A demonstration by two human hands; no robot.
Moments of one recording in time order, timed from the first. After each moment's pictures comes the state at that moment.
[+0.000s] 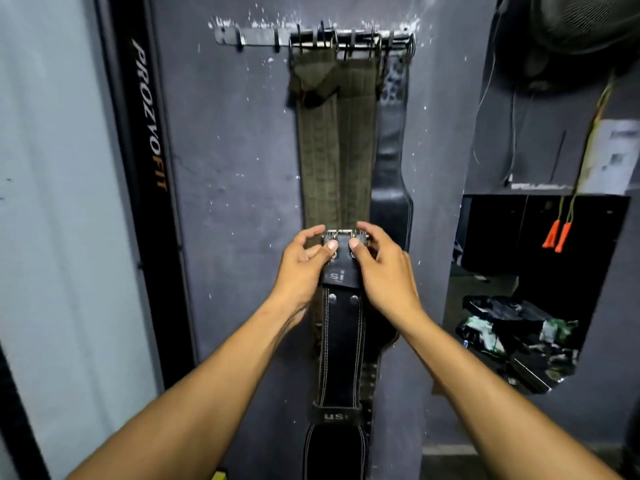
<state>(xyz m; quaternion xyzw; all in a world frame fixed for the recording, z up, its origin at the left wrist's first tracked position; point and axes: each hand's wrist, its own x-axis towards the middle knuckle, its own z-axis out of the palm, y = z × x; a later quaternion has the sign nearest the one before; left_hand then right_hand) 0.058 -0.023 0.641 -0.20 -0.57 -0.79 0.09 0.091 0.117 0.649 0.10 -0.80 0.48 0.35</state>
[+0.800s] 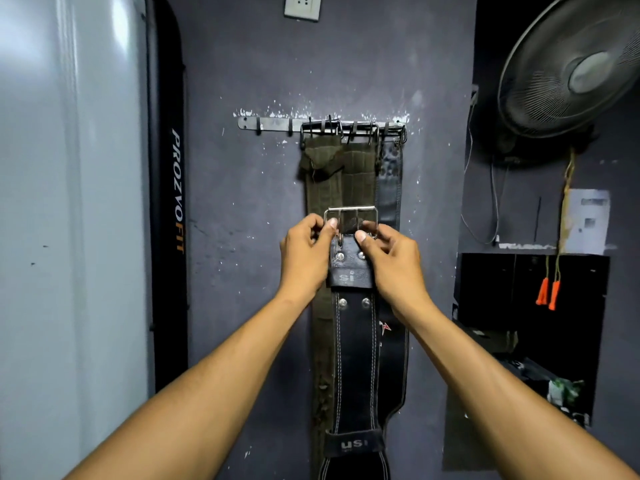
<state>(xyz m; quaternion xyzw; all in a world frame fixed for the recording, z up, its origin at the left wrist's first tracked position) 0.056 -0.042 0.756 -0.25 -0.65 -0.60 0.40 0.090 0.100 0.750 0.17 -0.71 0.55 0.40</state>
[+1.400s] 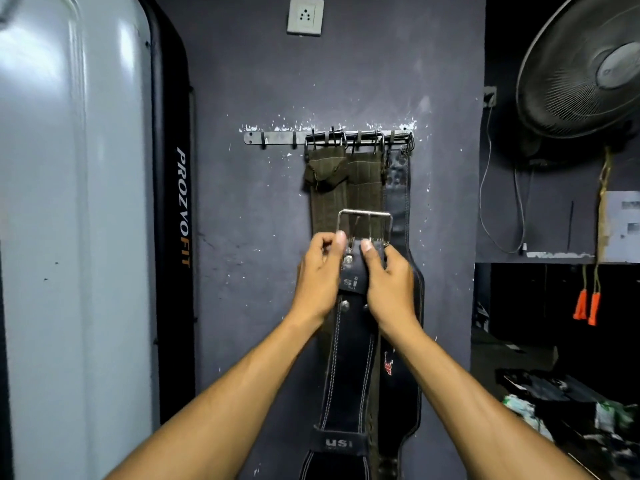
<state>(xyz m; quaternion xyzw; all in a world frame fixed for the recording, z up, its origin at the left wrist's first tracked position) 0.049 -0.014 0.746 -0.25 -0.65 -0.65 0.30 0.059 0.101 0.739 0.16 -0.64 0.62 0.42</state>
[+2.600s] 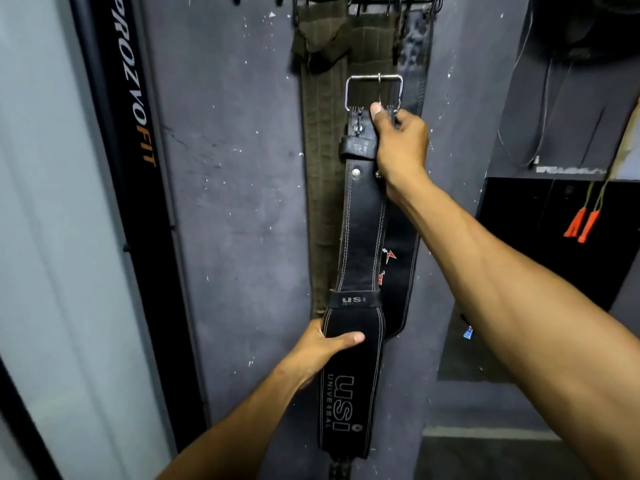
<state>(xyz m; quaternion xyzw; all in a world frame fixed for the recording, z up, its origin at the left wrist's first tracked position) 0.015 -0.012 0.479 -0.15 -0.70 -0.69 -0.10 -0.050 0.133 0.777 0.10 -0.66 0.60 0.45</state>
